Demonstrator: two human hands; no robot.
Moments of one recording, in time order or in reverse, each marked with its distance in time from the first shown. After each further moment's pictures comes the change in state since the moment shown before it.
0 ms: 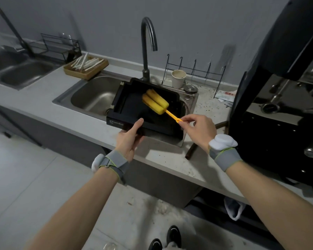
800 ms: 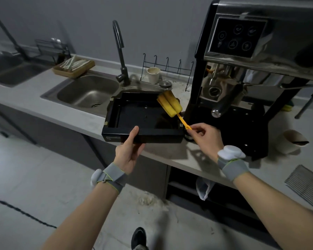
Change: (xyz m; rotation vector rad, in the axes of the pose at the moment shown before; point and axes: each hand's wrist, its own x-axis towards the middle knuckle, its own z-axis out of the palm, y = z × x) left_hand -0.147 -0.117 0.060 -0.203 -0.038 -0.068; right_hand -0.113 0.134 -0.117 0.239 0.034 0.103
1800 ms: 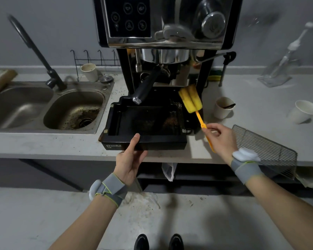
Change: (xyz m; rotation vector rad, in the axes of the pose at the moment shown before) left_hand -0.047 -0.129 0.092 0.187 -0.170 -0.223; right_hand -0.074 0.135 -0.156 0.033 0.395 0.235
